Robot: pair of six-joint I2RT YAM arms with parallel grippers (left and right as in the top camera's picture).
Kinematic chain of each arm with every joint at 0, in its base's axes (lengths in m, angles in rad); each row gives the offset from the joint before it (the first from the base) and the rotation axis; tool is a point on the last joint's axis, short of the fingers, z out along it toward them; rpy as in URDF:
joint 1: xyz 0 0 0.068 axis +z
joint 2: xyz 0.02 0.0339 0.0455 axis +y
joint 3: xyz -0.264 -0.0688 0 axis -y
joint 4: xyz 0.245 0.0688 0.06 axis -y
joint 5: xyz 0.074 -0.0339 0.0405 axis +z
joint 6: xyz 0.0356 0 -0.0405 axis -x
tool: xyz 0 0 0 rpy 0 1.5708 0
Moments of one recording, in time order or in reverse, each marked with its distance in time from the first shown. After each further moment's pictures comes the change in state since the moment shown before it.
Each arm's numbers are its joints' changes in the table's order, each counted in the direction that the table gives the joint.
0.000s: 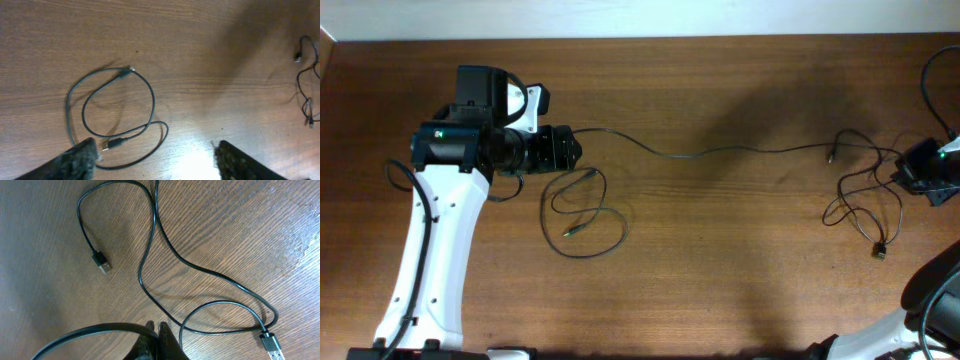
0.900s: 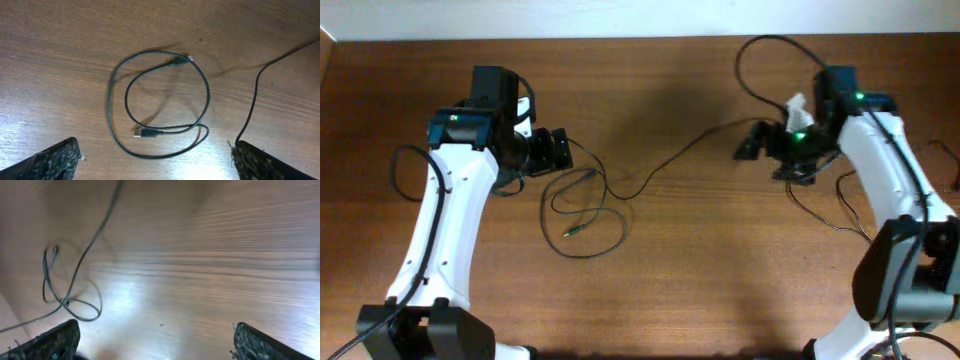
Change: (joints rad) left arm 0.000 0.105 0.000 -0.054 0.214 0.158; right arm 0.604 0.000 -0.003 -0.068 0.231 0.139
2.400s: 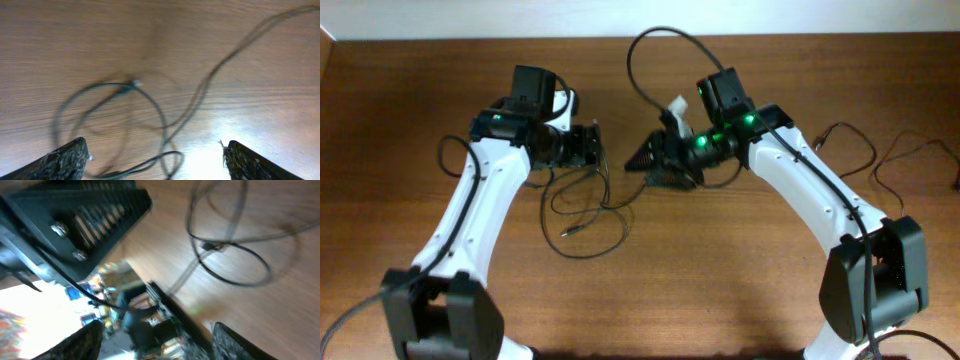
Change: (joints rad) left arm -0.110 0.071 -0.068 0.243 -0.091 -0.109; right arm 0.390 0.000 -0.005 0.278 0.500 -0.281
